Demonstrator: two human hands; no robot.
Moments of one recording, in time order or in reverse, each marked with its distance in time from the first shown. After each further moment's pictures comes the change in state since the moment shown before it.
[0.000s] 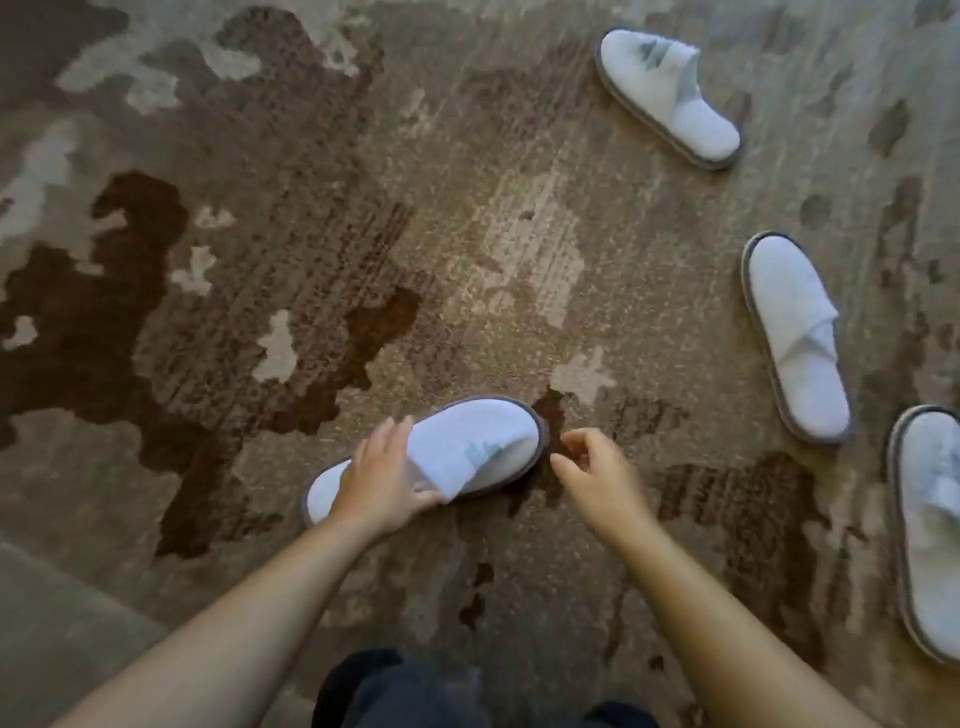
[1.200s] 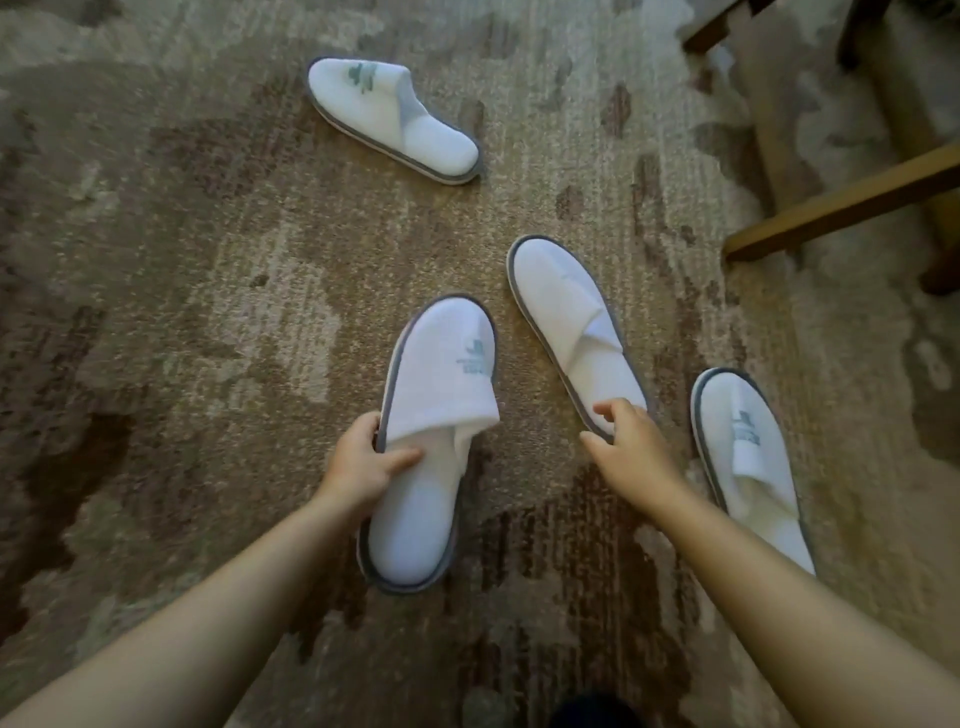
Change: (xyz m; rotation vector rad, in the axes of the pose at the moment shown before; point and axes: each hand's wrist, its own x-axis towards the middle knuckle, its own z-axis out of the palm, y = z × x) left_hand 0.092 0.226 0.050 -0.632 -0.014 0.116; right_hand 0.078 0.147 -0.186 -0.121 0.251 0.138
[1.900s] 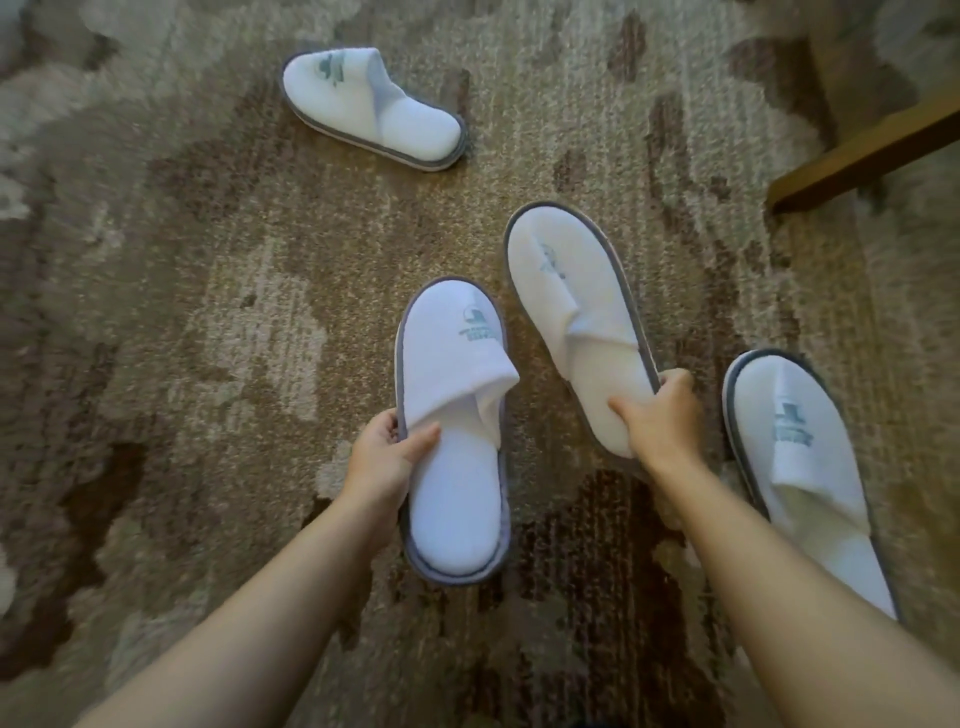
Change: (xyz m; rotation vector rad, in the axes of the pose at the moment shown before) left_hand 0.004 0.033 0.053 -0.321 0.075 -0.151; right_hand 0.072 0.048 0.008 0.364 0.270 0.265
